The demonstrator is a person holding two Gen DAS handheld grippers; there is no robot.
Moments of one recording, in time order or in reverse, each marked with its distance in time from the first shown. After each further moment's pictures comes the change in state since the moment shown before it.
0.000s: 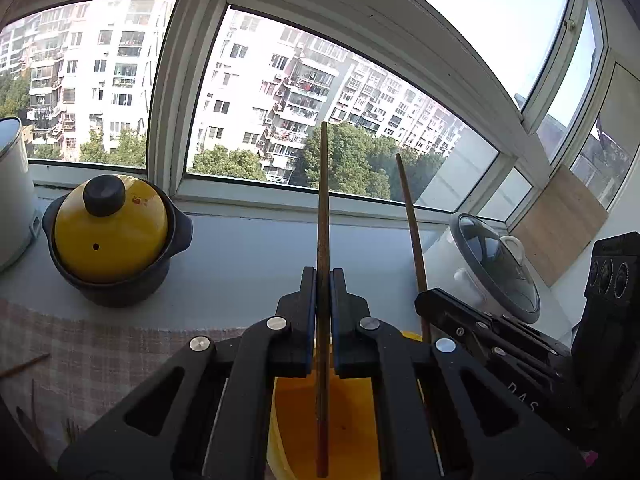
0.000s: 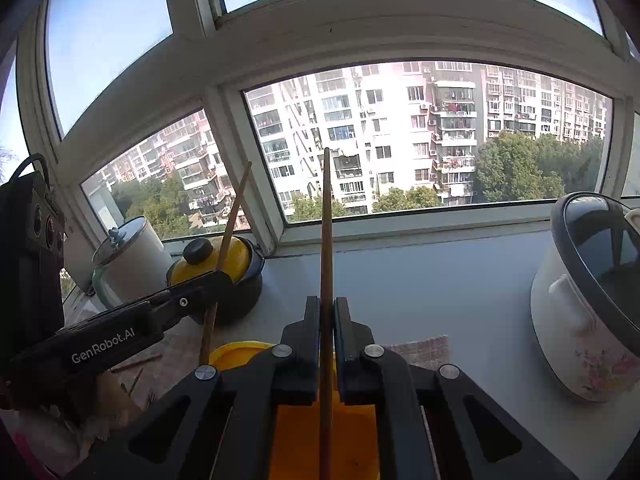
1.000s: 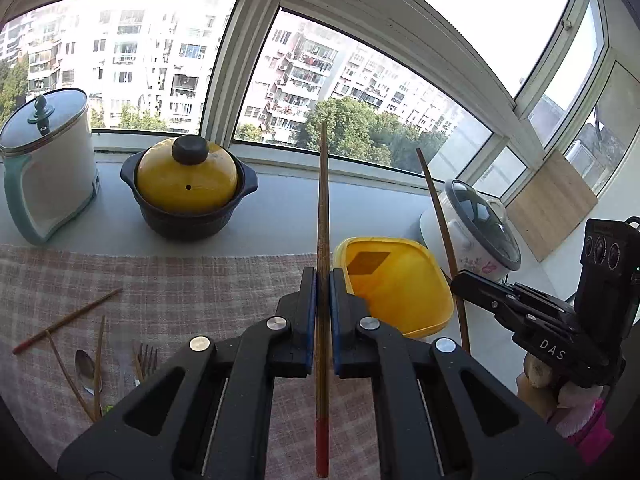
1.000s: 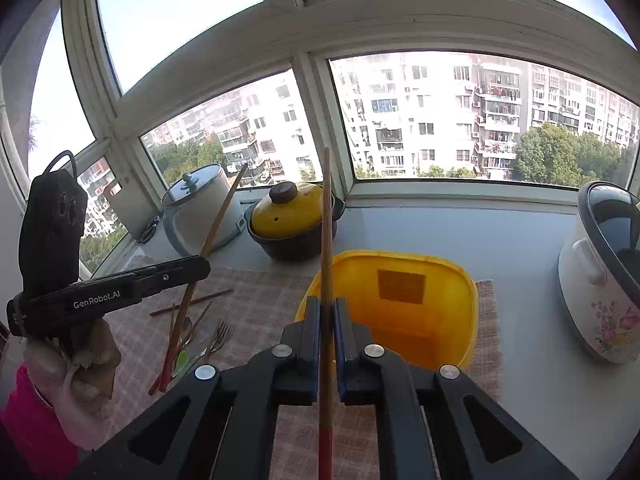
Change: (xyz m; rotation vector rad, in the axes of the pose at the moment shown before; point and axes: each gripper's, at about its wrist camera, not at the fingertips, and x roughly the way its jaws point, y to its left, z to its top) left arm -0.104 0.043 -0.025 -0.015 0.101 0.004; right arm -0.060 0.056 -0.029 -0.087 0.113 0.134
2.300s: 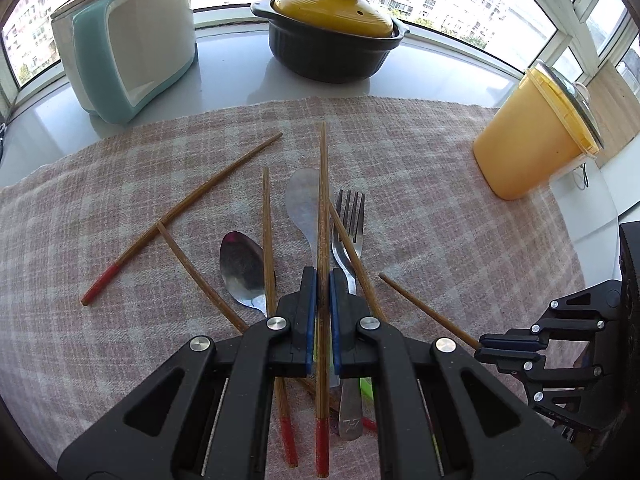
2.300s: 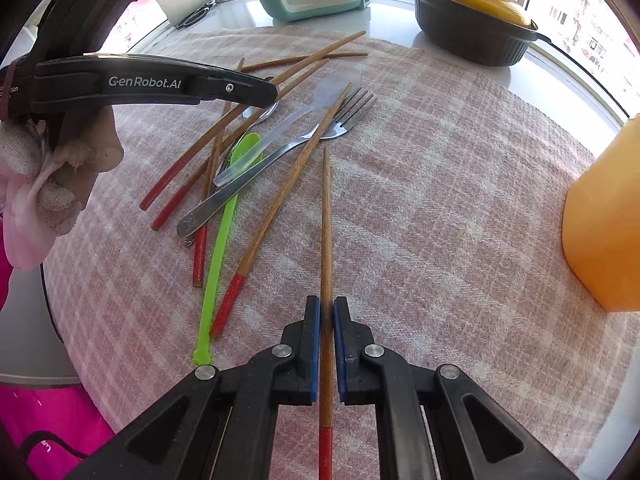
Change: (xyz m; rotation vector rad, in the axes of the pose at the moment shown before) left arm -0.003 0.171 -0.097 0.096 0.352 0.207; right arm 0.158 0.162 -0.143 -0.296 0.602 0.073
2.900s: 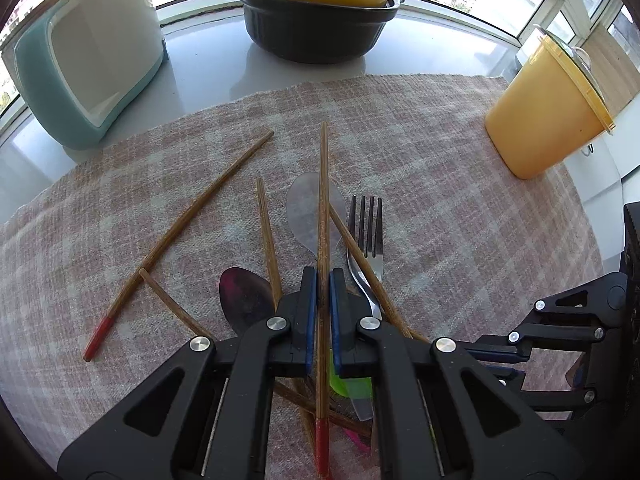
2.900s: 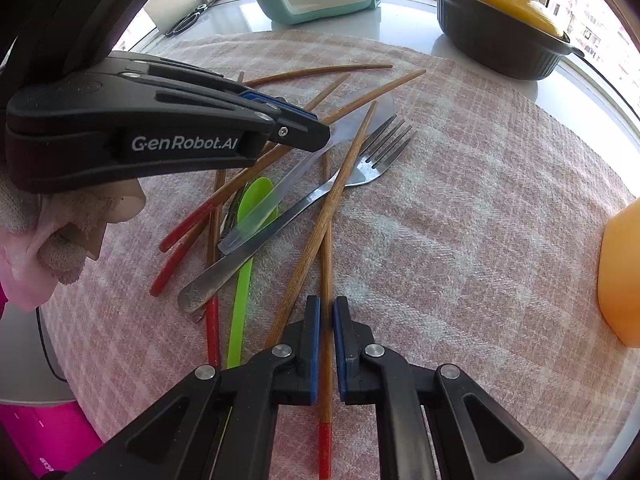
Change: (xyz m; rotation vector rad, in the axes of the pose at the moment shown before) left arm 0.039 0.004 0.026 0.110 0.083 0.000; right arm 0.038 0.020 0.055 0.040 0.005 0.014
